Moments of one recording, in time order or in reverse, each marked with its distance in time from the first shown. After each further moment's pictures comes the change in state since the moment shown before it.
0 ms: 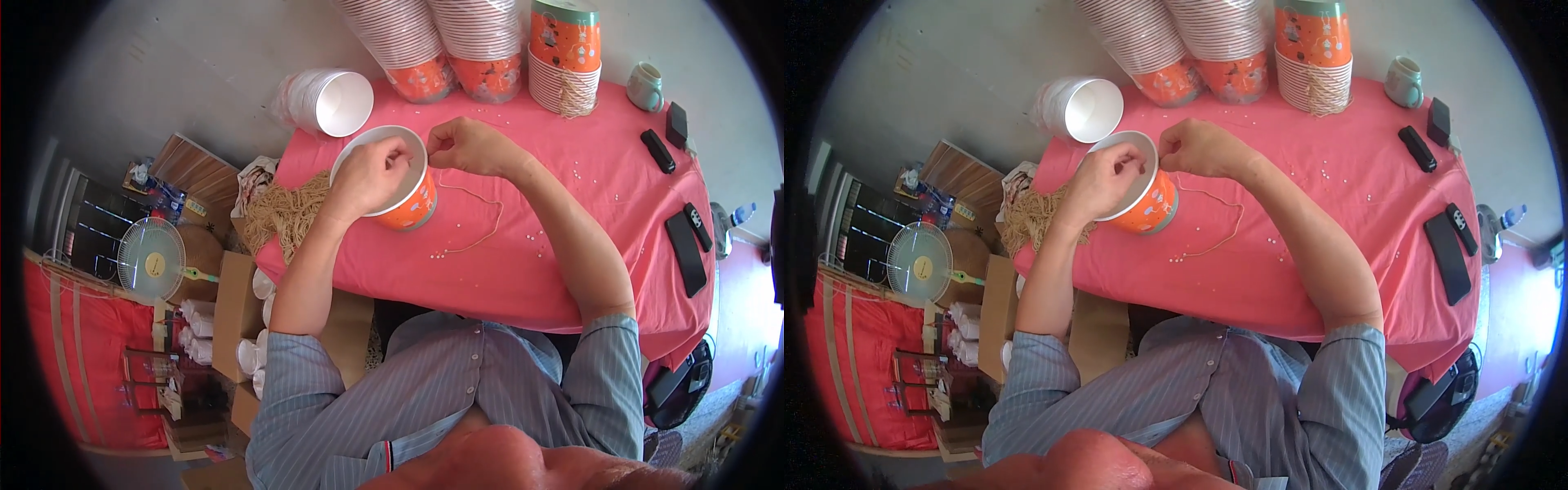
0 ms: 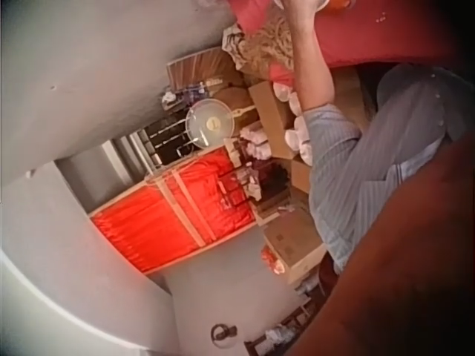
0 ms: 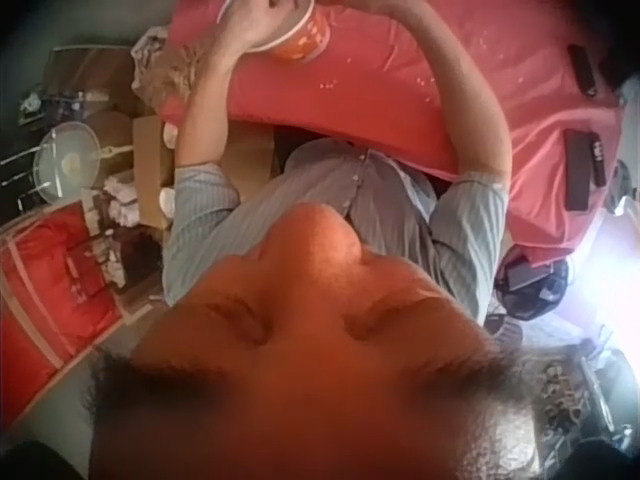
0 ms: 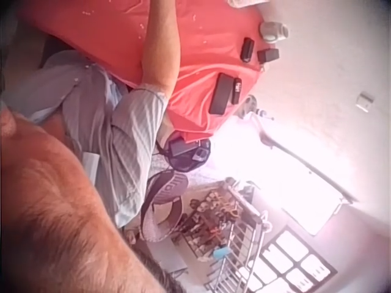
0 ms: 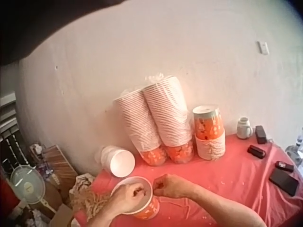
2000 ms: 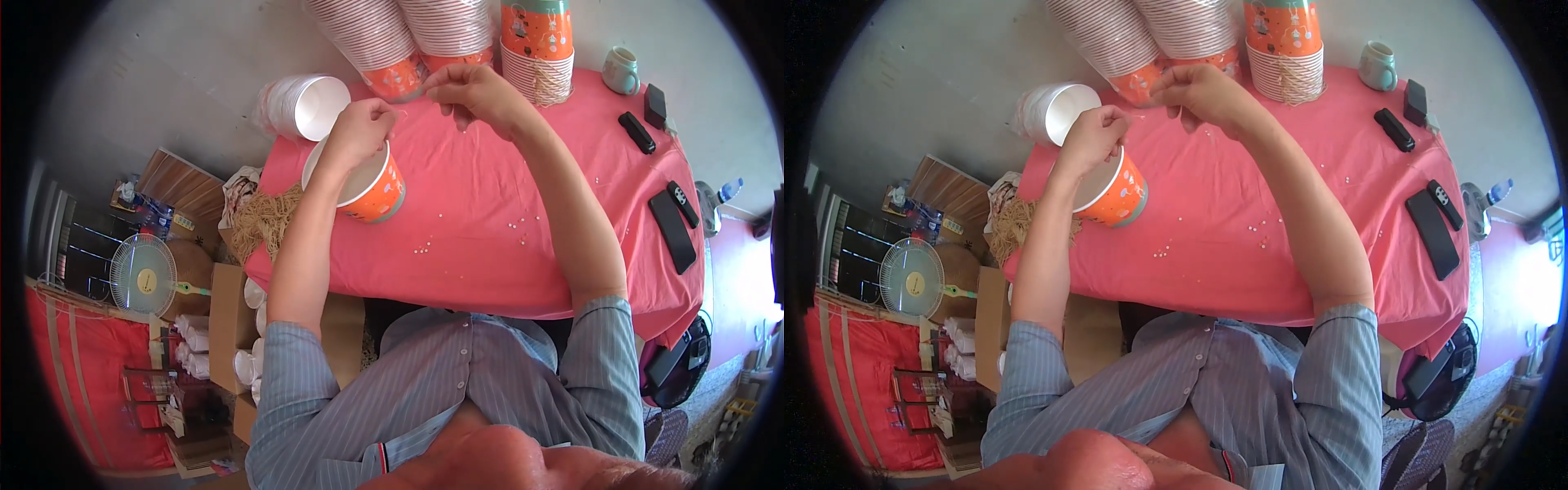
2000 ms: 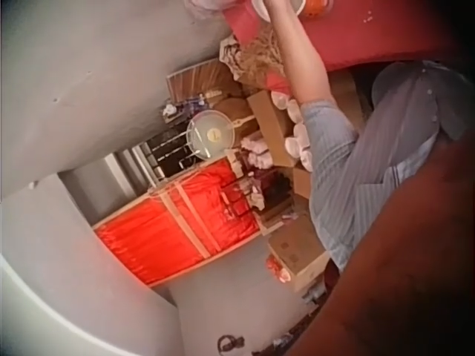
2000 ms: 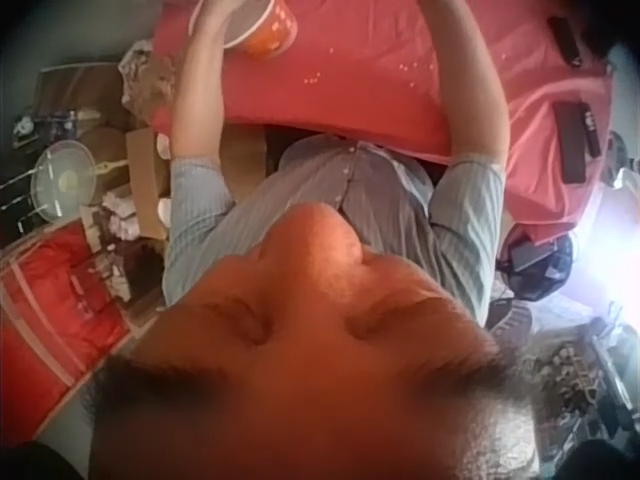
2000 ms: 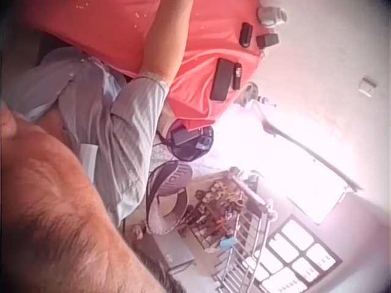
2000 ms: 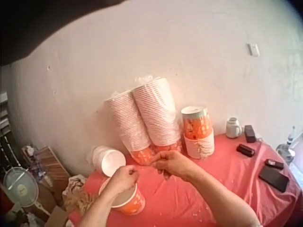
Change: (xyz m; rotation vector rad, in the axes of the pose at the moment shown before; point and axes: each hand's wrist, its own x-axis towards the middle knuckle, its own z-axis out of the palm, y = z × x) left_hand 0.065 0.009 0.003 -0.360 -0.025 -0.229; right_hand -0.015 -0.004 -0.061 0.522 0.213 0.078
